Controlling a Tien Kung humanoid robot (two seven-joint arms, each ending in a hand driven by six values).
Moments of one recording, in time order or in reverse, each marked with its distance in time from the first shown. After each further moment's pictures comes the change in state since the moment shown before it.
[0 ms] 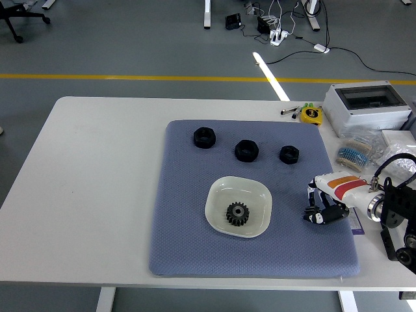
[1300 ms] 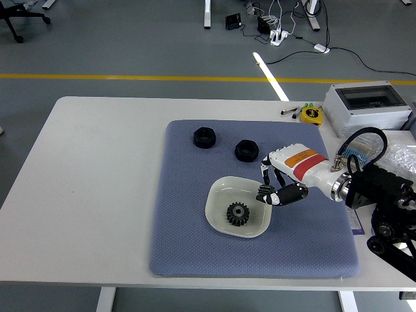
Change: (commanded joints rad) left arm -0.009 0.006 0.009 0.000 -0.002 -0.004 -0.002; right arm 0.144 0.093 -0.067 0.184 -0.004 -0.028 -0.019
